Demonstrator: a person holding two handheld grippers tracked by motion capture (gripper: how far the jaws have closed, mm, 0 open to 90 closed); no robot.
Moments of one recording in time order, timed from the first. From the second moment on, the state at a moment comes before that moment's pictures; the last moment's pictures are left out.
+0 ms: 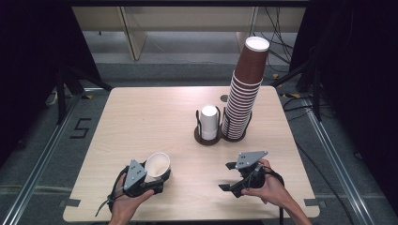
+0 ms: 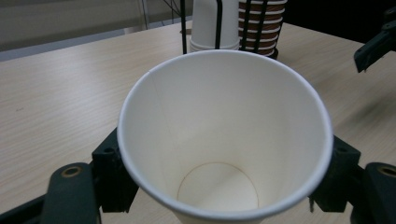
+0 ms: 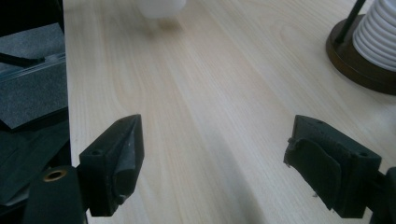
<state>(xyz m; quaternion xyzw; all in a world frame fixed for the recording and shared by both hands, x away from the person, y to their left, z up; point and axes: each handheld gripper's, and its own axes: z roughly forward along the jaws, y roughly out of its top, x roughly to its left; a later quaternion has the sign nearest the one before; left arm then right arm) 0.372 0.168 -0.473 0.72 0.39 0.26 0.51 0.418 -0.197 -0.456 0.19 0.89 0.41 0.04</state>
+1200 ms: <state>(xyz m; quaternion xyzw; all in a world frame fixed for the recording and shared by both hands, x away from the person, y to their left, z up) 0.497 0.189 -0.451 0.69 0.46 0.30 0.47 0.416 -0.220 -0.460 0.22 0.89 0.40 0.05</state>
